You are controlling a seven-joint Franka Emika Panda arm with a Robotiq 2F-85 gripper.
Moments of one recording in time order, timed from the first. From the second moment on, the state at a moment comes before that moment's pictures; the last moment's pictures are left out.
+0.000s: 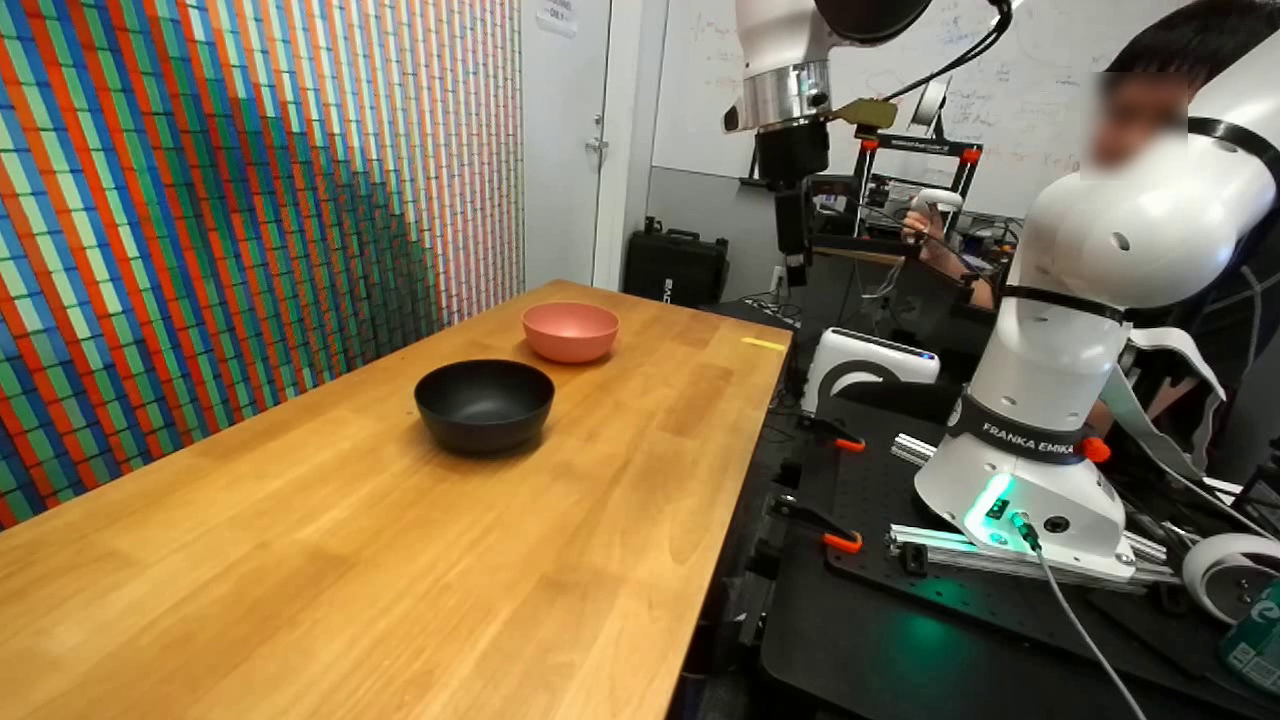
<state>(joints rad) 0.03 -0.60 0.07 -2.69 -0.01 1.80 -0.01</state>
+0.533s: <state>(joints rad) 0.09 -0.43 0.13 -2.68 0.06 2.25 0.09</state>
